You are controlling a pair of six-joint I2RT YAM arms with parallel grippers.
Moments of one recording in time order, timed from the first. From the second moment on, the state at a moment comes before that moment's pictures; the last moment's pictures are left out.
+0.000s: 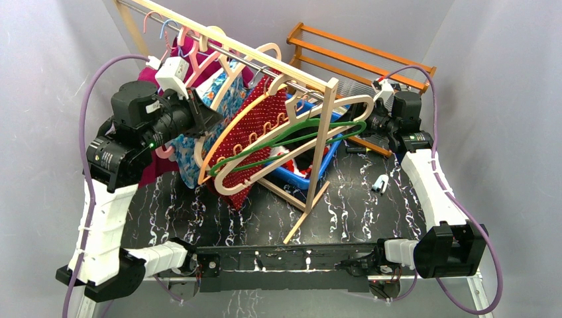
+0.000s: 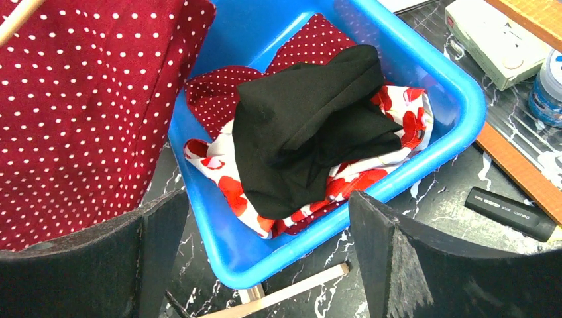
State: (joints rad) left arm -0.42 1.17 1.87 -1.03 0.17 -0.36; right arm 0.09 1.24 1.13 -0.33 -0.65 0.30
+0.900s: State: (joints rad) left arm -0.42 1.40 2.11 -1.05 0.25 -0.40; right arm 0.09 1.24 1.13 -0.33 -0.64 0.29
